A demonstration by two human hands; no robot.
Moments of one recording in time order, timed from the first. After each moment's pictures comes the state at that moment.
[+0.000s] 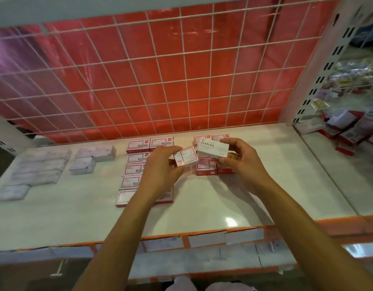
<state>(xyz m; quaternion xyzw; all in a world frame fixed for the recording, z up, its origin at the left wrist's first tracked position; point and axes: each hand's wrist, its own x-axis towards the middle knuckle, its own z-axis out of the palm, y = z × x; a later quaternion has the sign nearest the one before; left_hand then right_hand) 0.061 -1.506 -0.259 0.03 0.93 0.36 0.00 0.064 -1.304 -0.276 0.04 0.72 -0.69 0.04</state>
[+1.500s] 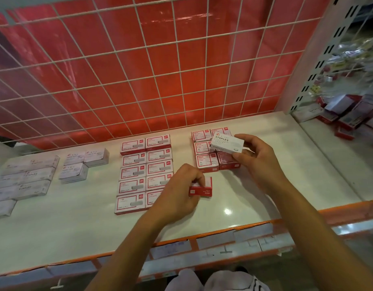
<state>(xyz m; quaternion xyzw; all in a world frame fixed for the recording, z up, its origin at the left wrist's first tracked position) 0.079 -1.500 -0.301 0.21 0.91 0.35 0.12 0.074 -1.295 -0.284 0.12 0.70 -0.70 -0.02</state>
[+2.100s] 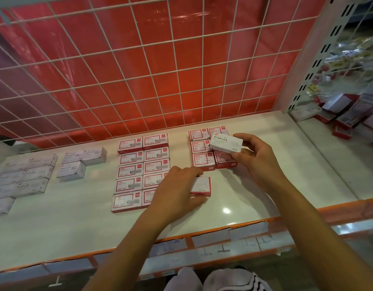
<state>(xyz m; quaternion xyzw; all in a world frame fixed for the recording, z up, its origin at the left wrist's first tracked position) 0.083 -1.493 -0.295 0.20 0.96 0.18 0.11 0.076 -1.289 -0.283 0.11 0.71 -0.70 -0.01</state>
